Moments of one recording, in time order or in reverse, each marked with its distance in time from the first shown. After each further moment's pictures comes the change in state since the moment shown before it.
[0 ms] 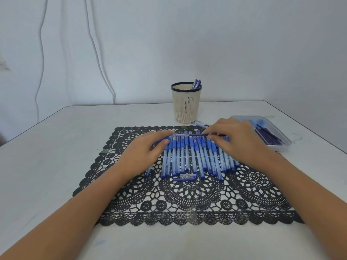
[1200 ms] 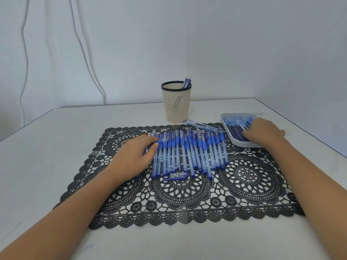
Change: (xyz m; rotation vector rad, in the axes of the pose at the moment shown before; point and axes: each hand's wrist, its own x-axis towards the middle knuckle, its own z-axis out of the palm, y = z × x) left_hand 0.001 -0.002 0.010 0.157 0.027 0.017; right_hand 0.002 0.101 -0.011 -0.353 -0.160 0.939
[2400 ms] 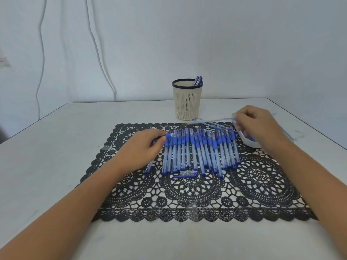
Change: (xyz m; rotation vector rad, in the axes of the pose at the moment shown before) left_hand 0.002 0.004 -0.017 -0.048 -0.061 -0.028; right_hand -0.065 -0.044 -0.029 0.864 -0.030 -0.394
